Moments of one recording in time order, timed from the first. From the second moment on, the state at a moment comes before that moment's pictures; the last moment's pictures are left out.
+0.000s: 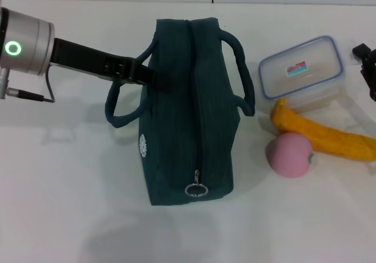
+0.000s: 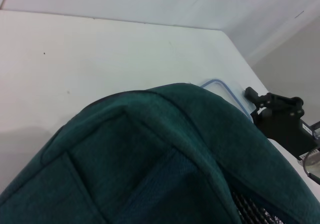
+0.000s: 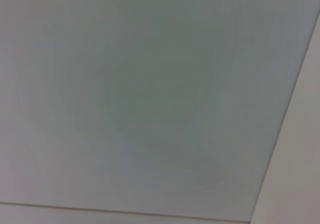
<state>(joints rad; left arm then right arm) -0.68 -2.05 0.85 1.04 2.17 1.72 -2.45 0.51 2.02 -0.41 -0.06 -1.43 -1.31 1.96</state>
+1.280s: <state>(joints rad) -0.70 -2.06 0.85 1.03 2.17 1.71 -2.44 0.55 2.02 -0.41 -0.06 -1.29 -1.60 2.02</state>
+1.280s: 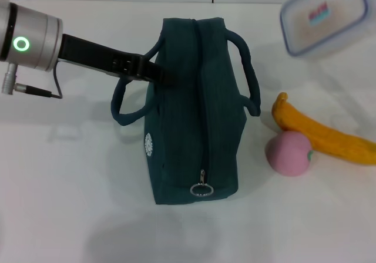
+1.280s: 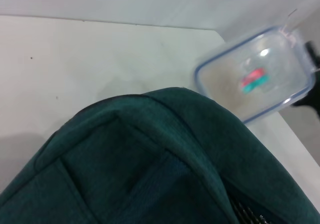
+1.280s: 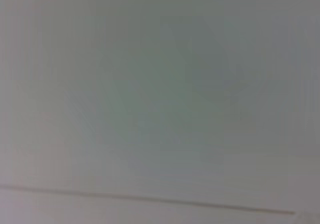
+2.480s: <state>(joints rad) -0.75 -2.08 0.87 1.02 2.17 1.67 -2.44 0.78 2.03 -0.59 0.03 -1.27 -1.74 1.99</state>
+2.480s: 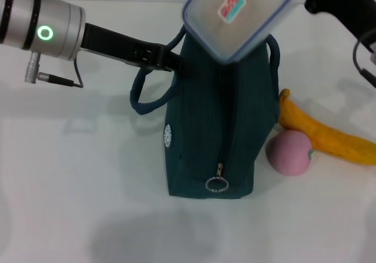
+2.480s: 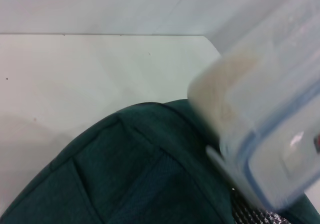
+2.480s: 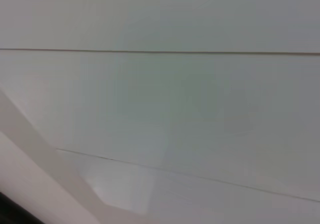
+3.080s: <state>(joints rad) -0.75 -2.07 0.87 1.02 2.17 1.65 -2.44 0.66 2.03 -0.63 -0.02 -1.30 -1.77 1.99</state>
